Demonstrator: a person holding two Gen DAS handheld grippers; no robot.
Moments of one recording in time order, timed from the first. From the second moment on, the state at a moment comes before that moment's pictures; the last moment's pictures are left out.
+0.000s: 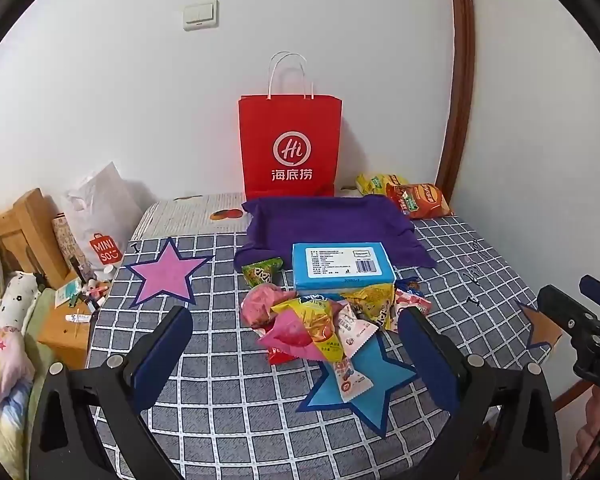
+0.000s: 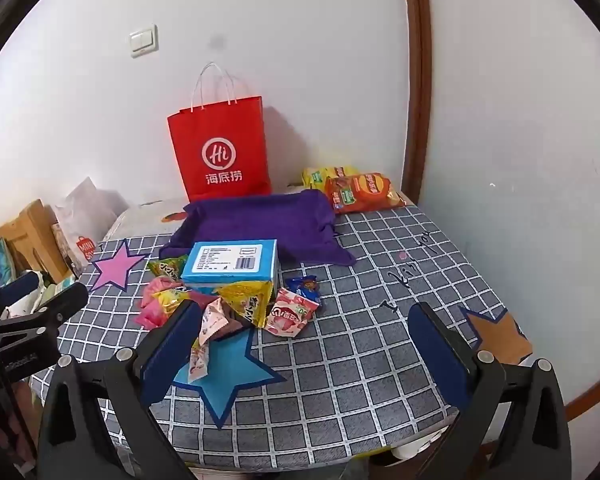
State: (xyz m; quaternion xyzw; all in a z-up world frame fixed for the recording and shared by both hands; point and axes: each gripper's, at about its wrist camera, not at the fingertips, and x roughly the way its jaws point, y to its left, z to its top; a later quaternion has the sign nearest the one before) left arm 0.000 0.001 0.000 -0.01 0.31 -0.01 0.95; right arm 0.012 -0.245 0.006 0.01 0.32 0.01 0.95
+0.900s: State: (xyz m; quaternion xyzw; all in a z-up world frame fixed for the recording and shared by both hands) left arm -0.003 0.007 0.005 -0.01 0.31 -0.01 0.95; right arm -0.004 -0.223 0.016 -0.01 0.29 0.03 0.95
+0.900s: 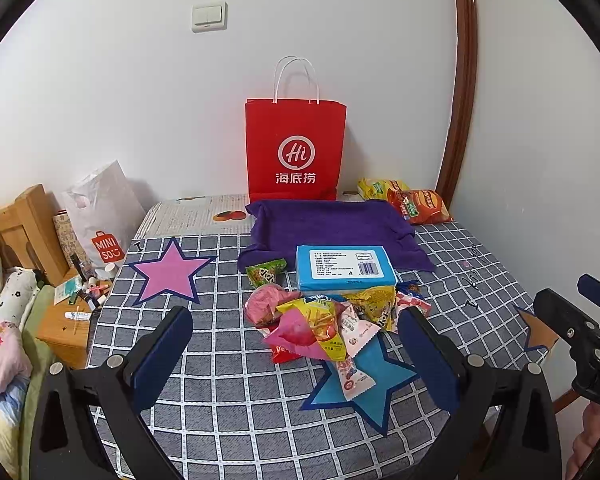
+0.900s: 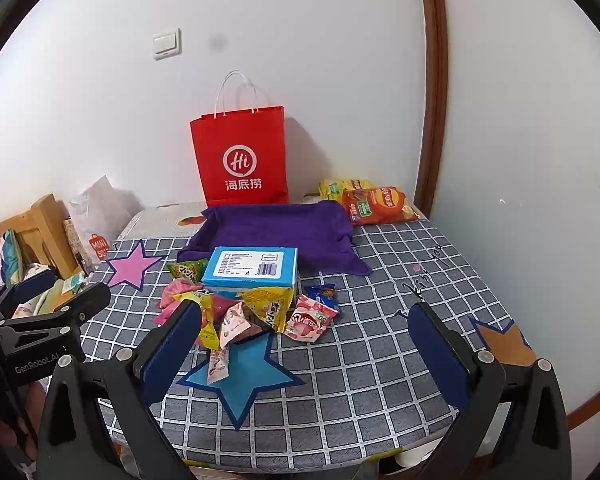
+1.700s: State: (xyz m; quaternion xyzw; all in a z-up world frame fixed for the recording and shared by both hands) left arm -0.005 0.008 0.006 -0.01 0.30 -0.01 0.95; right arm -0.005 -0.228 0.018 0.00 0.29 0.03 0.96
